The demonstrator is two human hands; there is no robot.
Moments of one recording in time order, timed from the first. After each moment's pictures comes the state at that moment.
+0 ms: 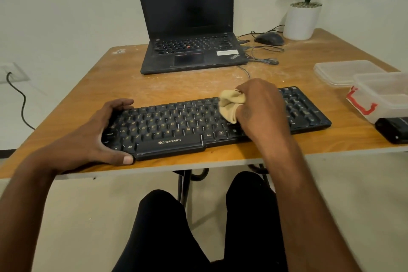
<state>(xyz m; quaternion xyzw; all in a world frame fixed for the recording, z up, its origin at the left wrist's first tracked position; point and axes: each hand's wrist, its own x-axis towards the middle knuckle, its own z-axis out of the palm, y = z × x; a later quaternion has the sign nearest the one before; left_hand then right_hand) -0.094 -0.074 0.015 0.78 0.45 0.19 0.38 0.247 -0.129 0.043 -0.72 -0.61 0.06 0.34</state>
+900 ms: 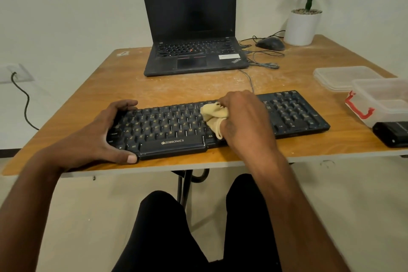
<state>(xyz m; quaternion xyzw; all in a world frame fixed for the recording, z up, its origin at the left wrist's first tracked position) -0.096 -0.073 0.012 0.78 0.46 0.18 0.39 0.219 -0.140 0.038 -0.69 -0.65 0.04 0.31</state>
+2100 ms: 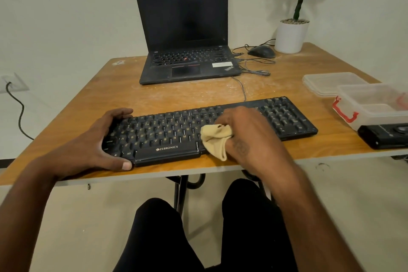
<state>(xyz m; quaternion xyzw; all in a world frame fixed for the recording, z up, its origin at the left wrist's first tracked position) -0.097 -0.073 0.014 0.78 0.46 0.18 0.38 0.234 -0.167 0.050 -0.67 -0.70 0.10 0.23</state>
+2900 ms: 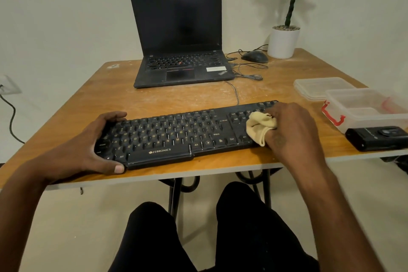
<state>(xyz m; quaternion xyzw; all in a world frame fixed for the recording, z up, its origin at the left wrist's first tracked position) -0.098 -0.069 0.011 0.78 0.45 0.19 0.38 0.306 -0.176 0.040 -0.75 -0.59 -0.03 0.30</state>
